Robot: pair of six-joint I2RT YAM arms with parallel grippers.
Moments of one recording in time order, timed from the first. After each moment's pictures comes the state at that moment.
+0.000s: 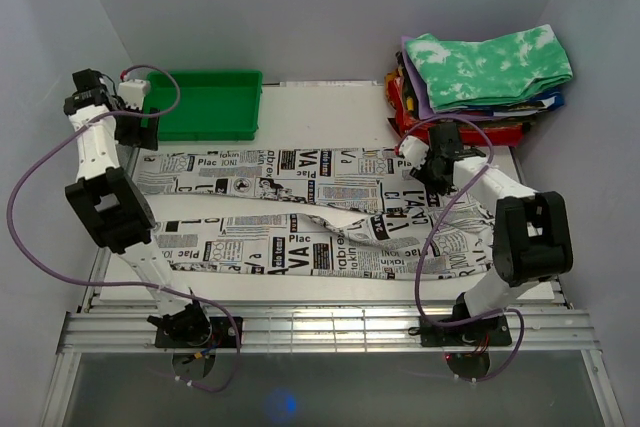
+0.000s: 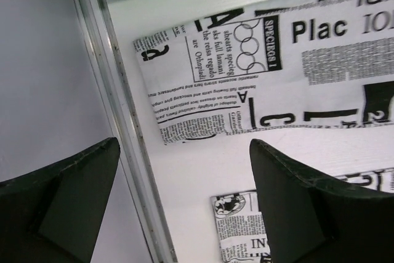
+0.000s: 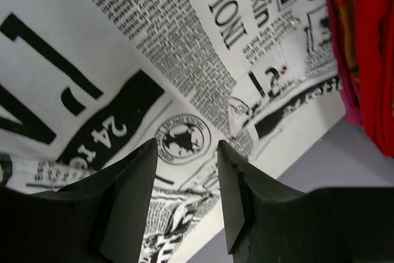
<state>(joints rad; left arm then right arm) 0.41 2.00 1.92 -0.98 0.22 0.59 0.19 1.59 1.02 -0.45 0.13 -0.87</state>
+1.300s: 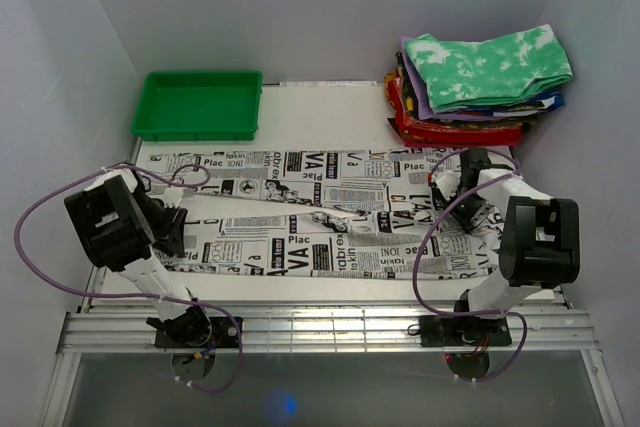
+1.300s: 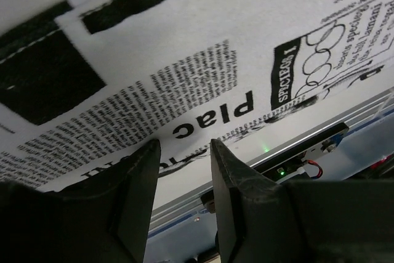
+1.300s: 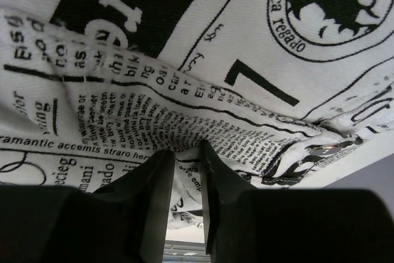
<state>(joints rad) 0.48 1.81 1.09 -1.13 0.26 0.81 -0.02 1.60 0.90 -0.72 0.06 -0.78</state>
